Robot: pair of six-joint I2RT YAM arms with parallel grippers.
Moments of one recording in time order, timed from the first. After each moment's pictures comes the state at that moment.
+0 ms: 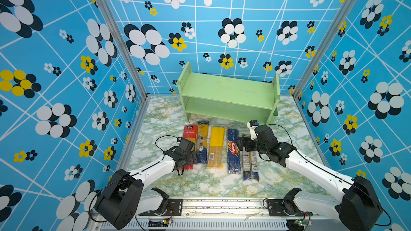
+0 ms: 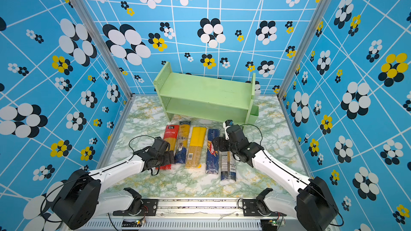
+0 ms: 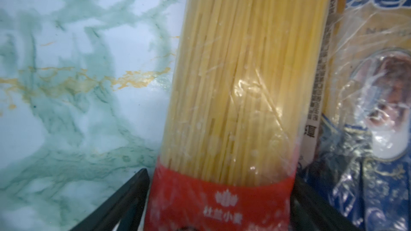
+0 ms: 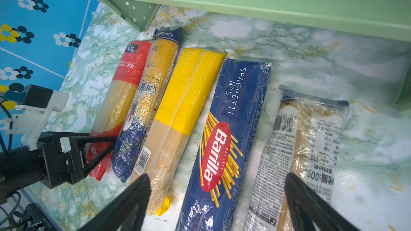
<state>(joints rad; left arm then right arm) -0.51 1.26 0.52 -0.40 -0.18 -0.66 0.61 1.18 0.74 -0.29 -0.01 0.46</state>
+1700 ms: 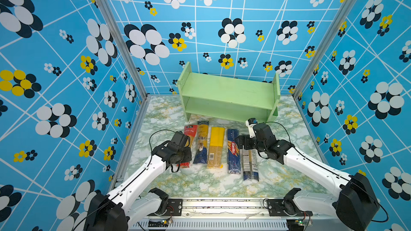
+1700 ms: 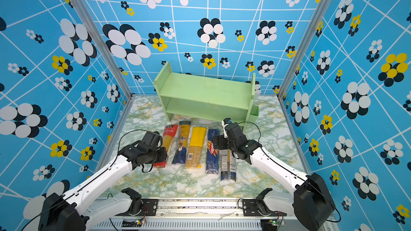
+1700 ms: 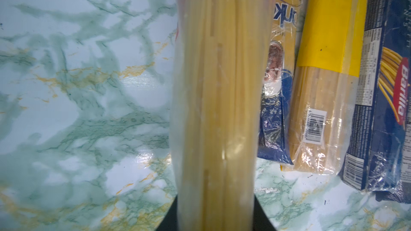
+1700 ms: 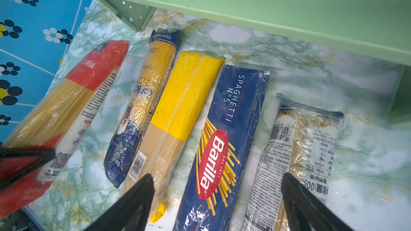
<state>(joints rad) -0.46 1.04 0.72 -0.76 0.00 -0.56 0.61 1.23 0.80 -0.31 0.01 0.42</state>
